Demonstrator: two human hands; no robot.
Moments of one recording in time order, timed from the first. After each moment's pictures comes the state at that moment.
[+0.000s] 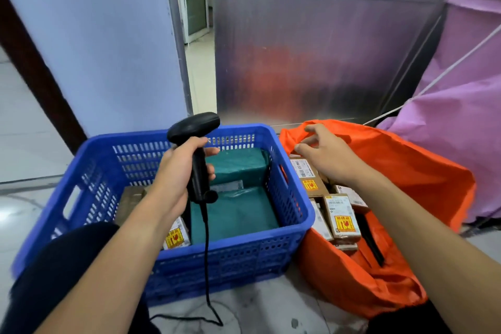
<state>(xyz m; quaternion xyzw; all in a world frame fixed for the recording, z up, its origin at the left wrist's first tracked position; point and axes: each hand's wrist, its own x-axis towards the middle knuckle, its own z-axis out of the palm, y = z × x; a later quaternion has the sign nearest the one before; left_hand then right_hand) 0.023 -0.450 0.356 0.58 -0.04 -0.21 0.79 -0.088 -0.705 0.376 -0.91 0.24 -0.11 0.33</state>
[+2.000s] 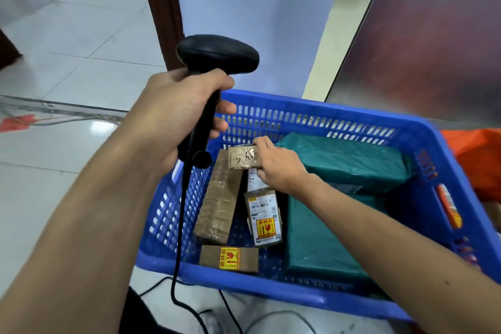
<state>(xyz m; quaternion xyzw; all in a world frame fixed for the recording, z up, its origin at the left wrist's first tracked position) 0.168 -0.278 0.374 0.74 0.05 -0.08 0.66 0.205 -0.476 0.176 -0.99 -0.11 0.03 0.05</state>
